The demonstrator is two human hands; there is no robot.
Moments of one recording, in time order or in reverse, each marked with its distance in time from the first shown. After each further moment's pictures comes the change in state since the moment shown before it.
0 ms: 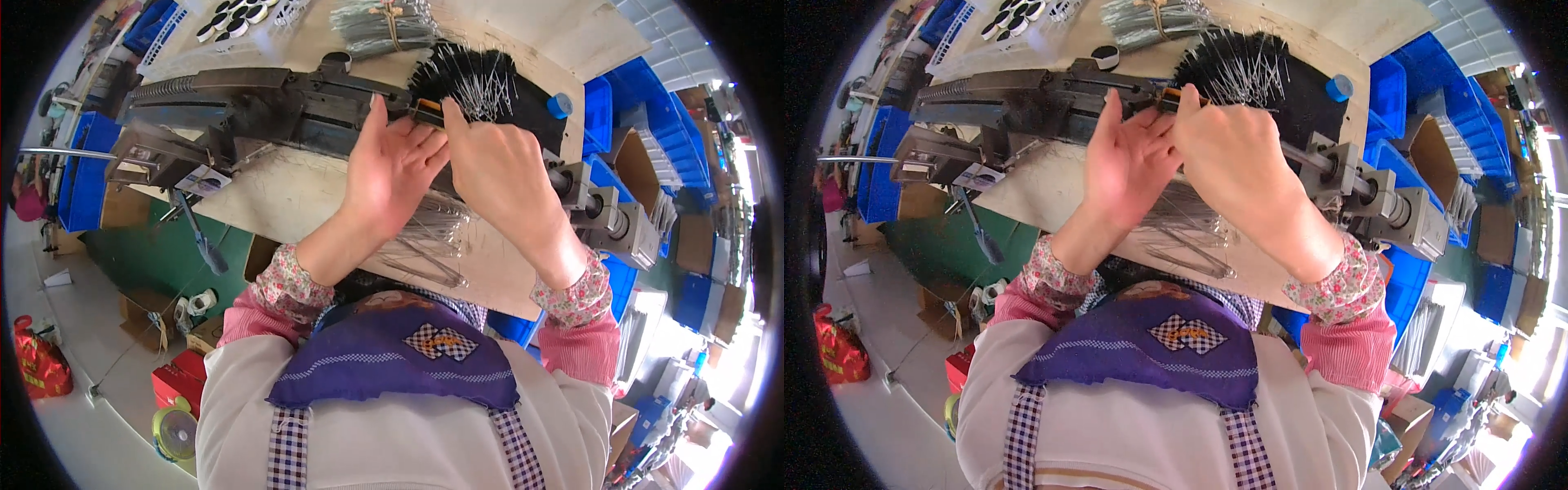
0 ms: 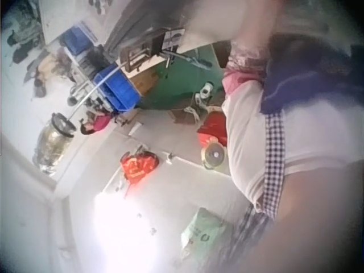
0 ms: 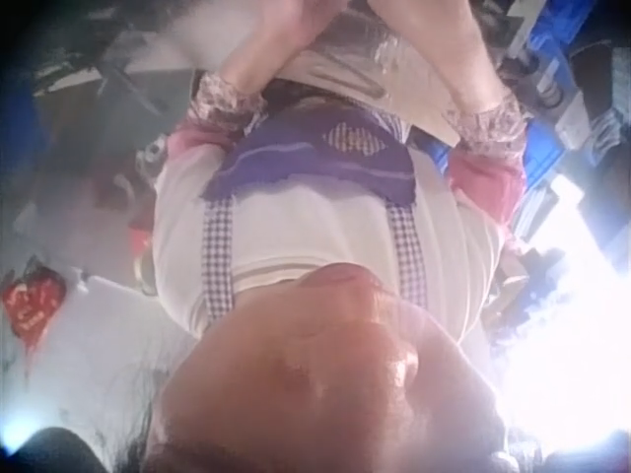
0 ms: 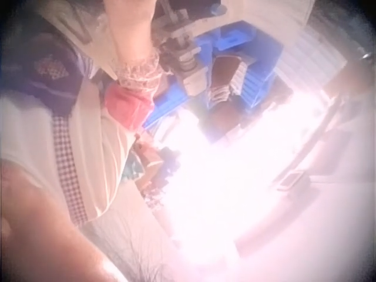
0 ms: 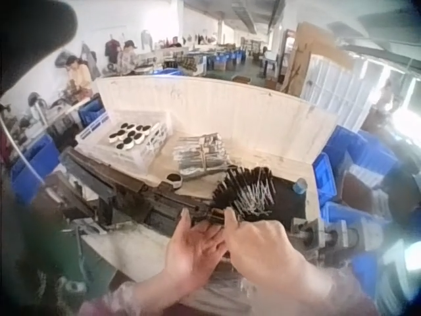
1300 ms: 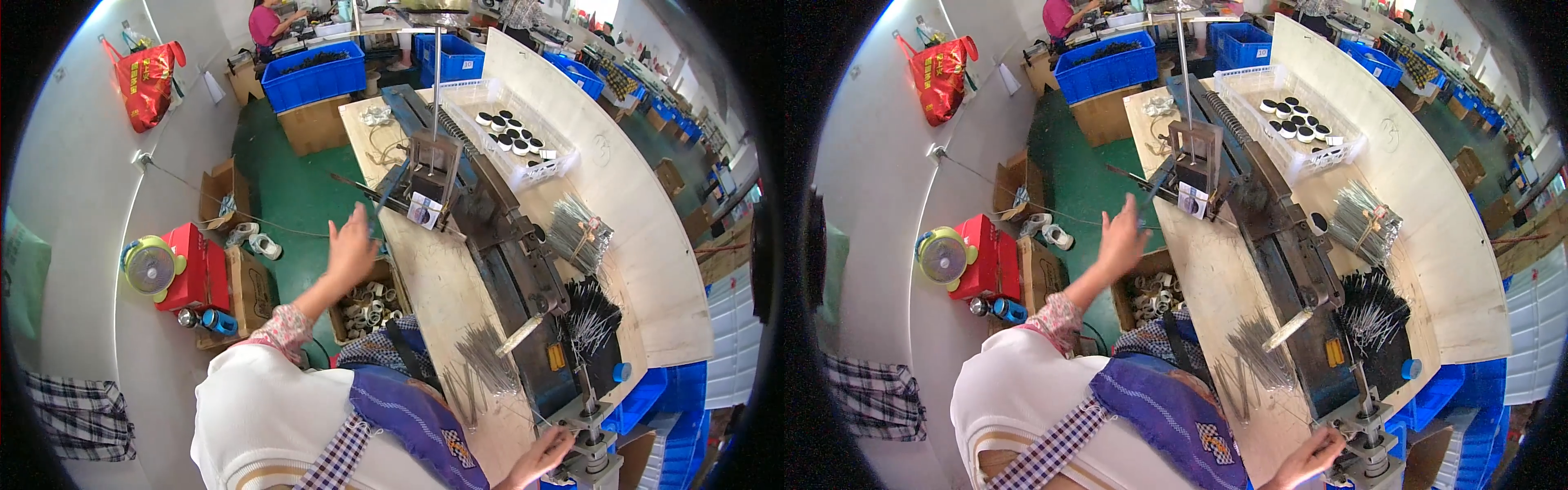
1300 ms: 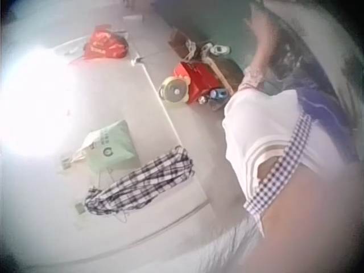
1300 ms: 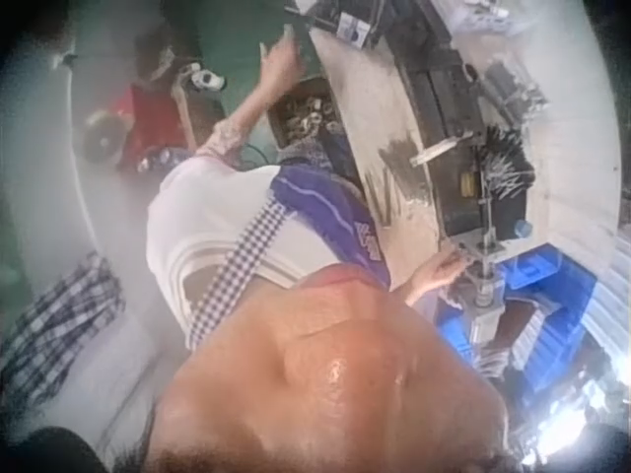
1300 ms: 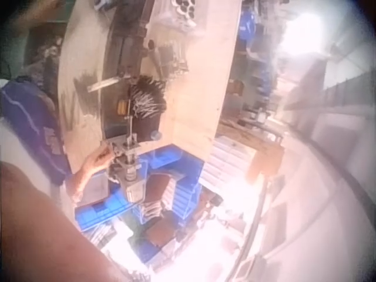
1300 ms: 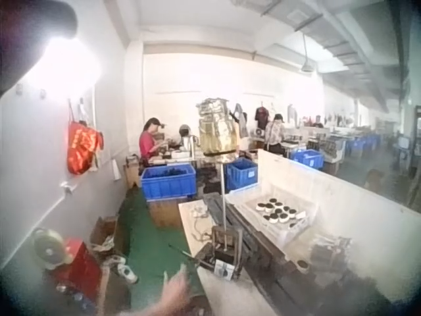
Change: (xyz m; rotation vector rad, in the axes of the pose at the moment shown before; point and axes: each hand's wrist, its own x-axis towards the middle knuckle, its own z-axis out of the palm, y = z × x) left_hand -0.235 0.115 -0.042 2.456 1.713 0.466; right_hand -0.158 0.025 0.063 0.729 0.506 0.469
